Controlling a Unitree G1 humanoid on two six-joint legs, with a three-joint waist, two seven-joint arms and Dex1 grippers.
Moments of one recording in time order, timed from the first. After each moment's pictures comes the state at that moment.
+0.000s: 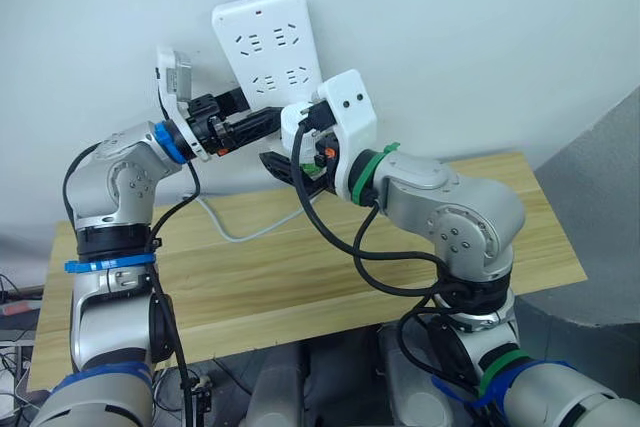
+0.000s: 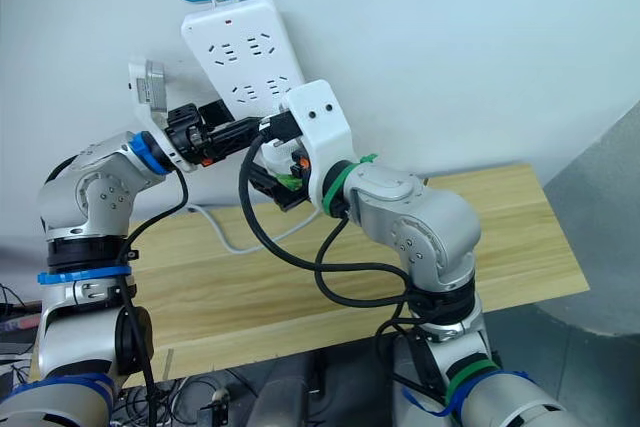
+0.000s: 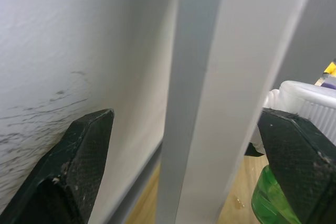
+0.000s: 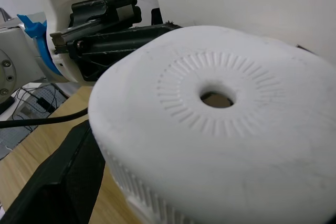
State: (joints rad) left arm -0.83 0.56 0.24 0.28 -0.55 0.60 -1.12; right arm -0.88 0.09 0.12 -0.45 0.40 1.34 0.15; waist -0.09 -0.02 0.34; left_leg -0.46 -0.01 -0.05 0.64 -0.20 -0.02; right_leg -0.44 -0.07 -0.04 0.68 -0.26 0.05
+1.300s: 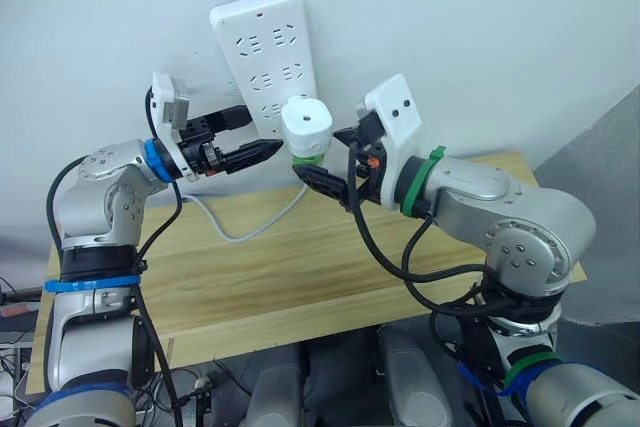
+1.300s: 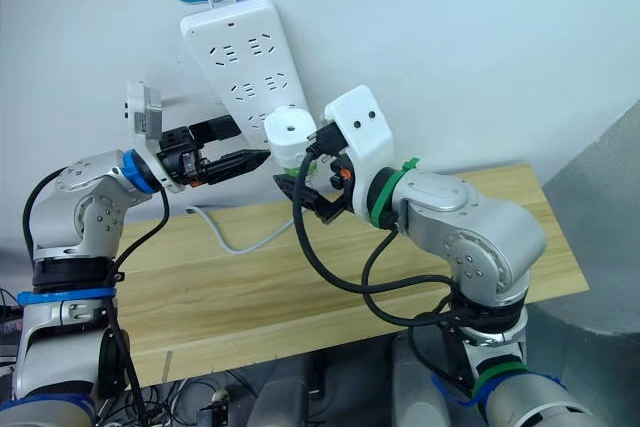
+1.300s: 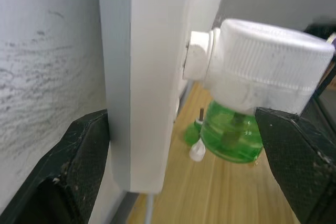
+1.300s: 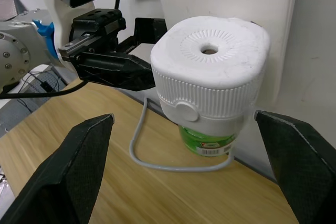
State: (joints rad) left arm -0.70 0.66 0.20 0.24 -0.53 0.43 -1.19; right arm -0.83 -0.12 0.01 -0.64 0.56 1.43 0.27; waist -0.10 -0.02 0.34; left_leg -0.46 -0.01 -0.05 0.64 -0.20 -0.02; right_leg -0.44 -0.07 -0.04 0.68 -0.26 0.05
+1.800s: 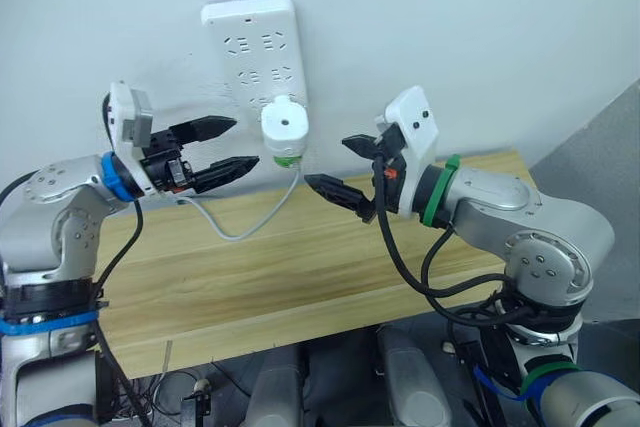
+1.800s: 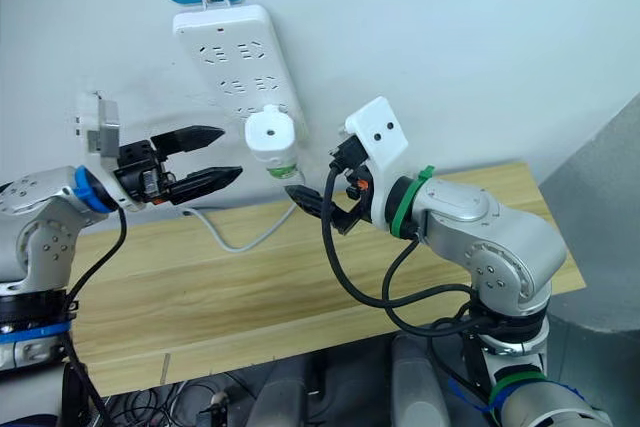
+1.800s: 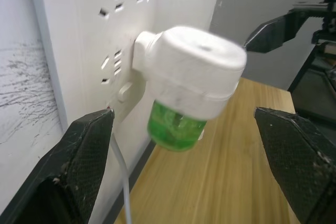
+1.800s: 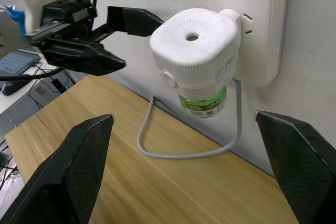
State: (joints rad) left arm -0.47 0.79 0.33 -0.06 -0.65 0.54 -1.13; right arm -0.76 -0.20 0.00 -0.67 0.62 1.34 0.31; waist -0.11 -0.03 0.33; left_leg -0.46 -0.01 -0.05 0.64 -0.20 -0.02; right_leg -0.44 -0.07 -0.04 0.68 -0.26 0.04
